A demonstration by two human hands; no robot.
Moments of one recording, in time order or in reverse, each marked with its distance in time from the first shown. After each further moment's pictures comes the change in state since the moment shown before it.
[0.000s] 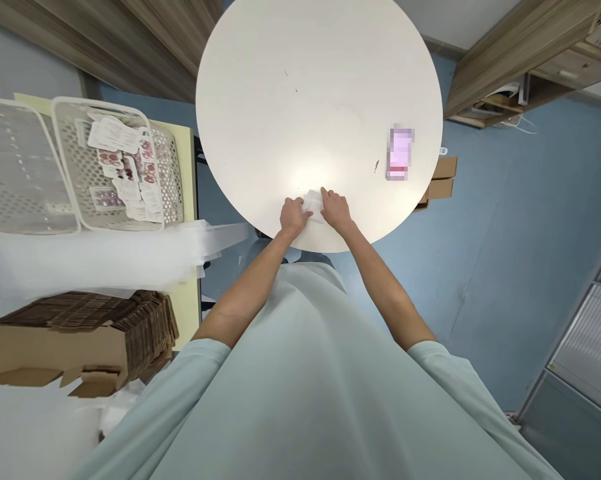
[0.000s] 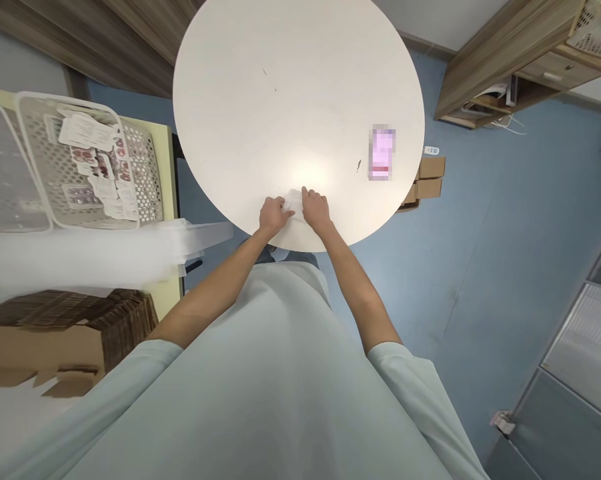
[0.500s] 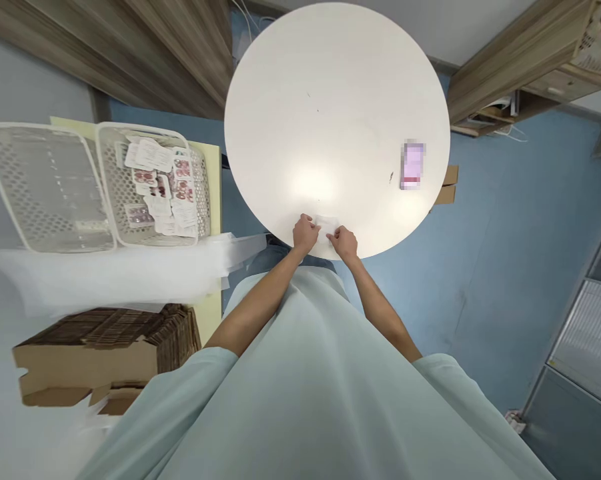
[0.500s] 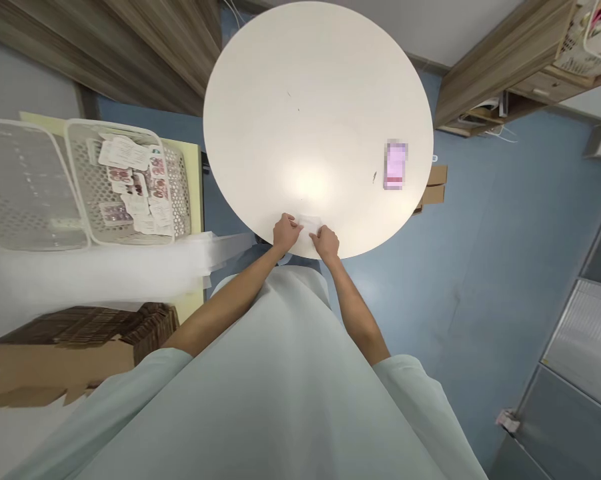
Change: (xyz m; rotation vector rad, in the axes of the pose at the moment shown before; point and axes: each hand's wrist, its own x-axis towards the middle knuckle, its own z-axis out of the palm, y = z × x) left_hand -0.030 -0.022 -0.031 -0.159 -0.068 -0.085; right_hand -0.066 -0.063 0.034 0.199 -0.054 0.536
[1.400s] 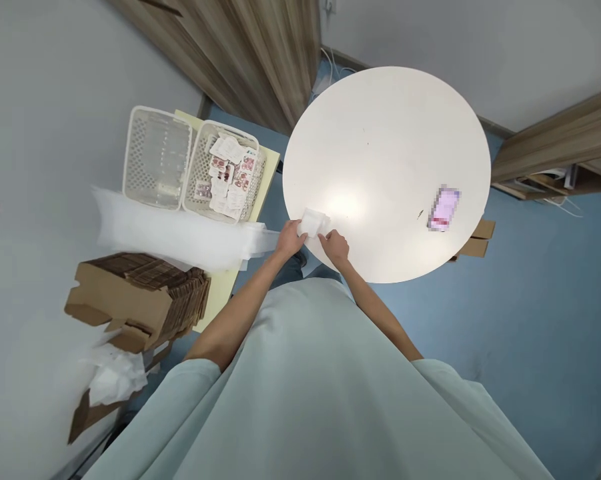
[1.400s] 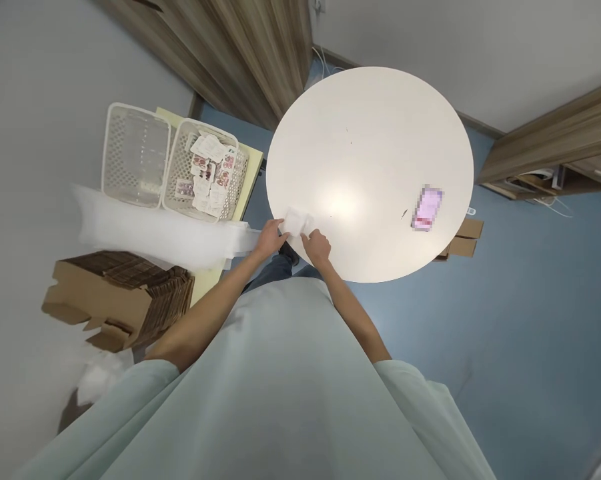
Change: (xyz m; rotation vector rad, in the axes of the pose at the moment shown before) left_hand -0.026 -0.063 -0.087 0.104 0.218 0.023; right_hand -0.003 -0.090 0.013 -0.032 -0.164 -0.253
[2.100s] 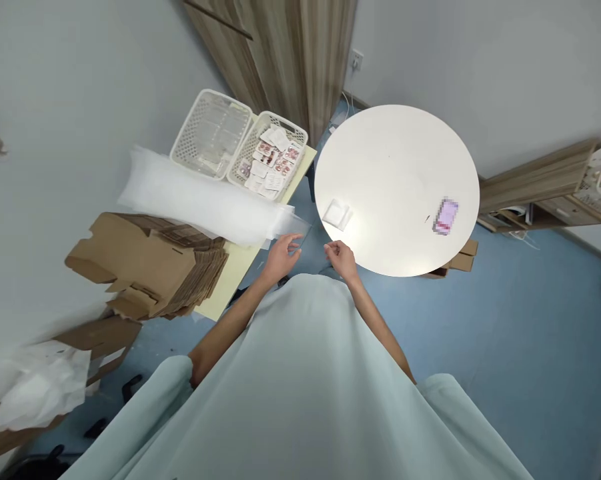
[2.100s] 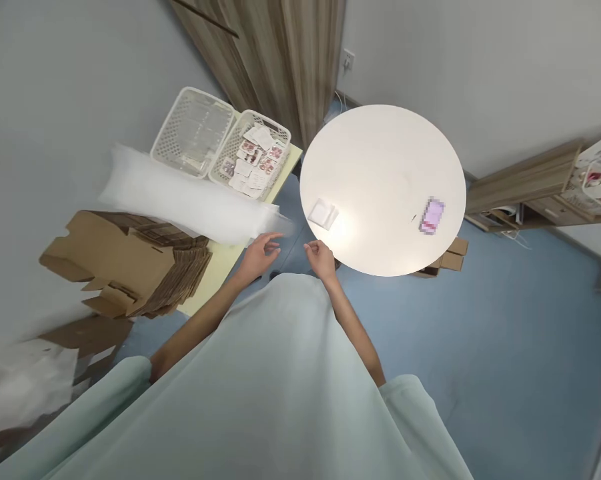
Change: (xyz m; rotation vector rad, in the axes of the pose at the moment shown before) left_hand -0.177 -0.083 -0.054 -0.395 0.136 0.196; right_hand -0.143 -0.019 0.050 0.268 0.059 -0.239
